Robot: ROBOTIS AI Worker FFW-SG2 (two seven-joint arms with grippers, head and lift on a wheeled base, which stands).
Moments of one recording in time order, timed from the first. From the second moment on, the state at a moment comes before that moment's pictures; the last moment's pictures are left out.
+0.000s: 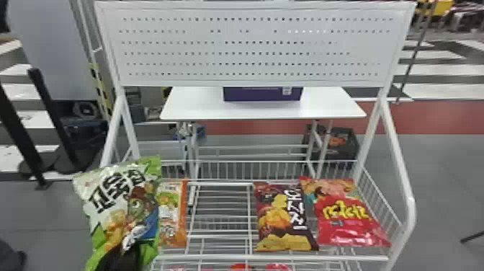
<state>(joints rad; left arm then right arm) 0.83 0.44 -0.10 -2.27 0.23 -0.21 0.24 0.88 -0.30 -0.19 -2.07 -0.37 -0.36 0.14</state>
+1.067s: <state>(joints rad) 1.02 0.42 -0.02 -2.25 0.21 -0.46 0.25 0.89 -0.31 -0.19 -2.07 -0.38 -0.36 0.14</state>
